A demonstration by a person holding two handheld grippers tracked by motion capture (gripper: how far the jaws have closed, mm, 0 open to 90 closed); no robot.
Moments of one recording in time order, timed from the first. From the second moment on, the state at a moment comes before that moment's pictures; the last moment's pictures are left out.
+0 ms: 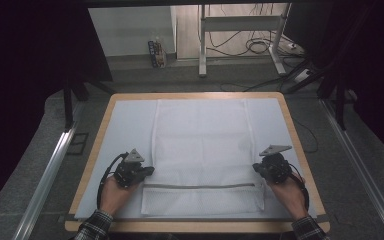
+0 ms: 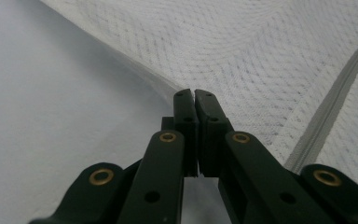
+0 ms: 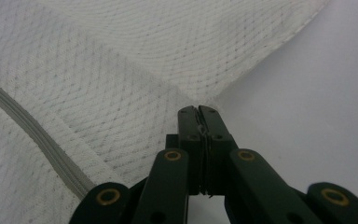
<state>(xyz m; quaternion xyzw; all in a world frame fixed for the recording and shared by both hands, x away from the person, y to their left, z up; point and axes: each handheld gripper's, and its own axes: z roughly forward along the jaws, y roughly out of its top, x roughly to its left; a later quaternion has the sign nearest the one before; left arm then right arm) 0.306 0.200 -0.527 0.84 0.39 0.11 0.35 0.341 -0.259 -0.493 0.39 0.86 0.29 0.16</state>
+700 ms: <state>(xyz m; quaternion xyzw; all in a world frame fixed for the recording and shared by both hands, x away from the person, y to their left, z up) 0.299 0.192 -0.530 0.85 0.39 0.11 0.33 0.324 -0.266 -0.500 0.39 0.87 0.27 0.16</state>
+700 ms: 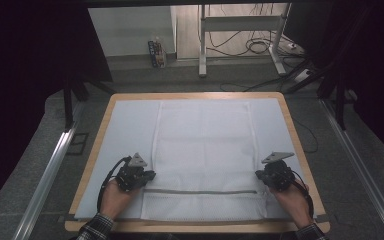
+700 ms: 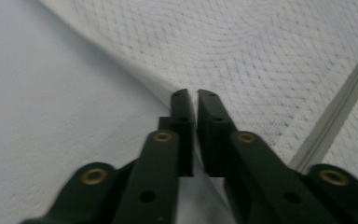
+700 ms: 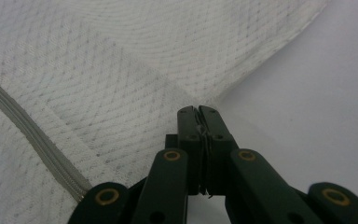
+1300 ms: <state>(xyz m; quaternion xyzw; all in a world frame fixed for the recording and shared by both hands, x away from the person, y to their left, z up) 0.299 0.193 -0.530 0.84 0.40 0.13 0.35 0.326 -0.268 -0.497 0.39 0.85 0.30 0.19</state>
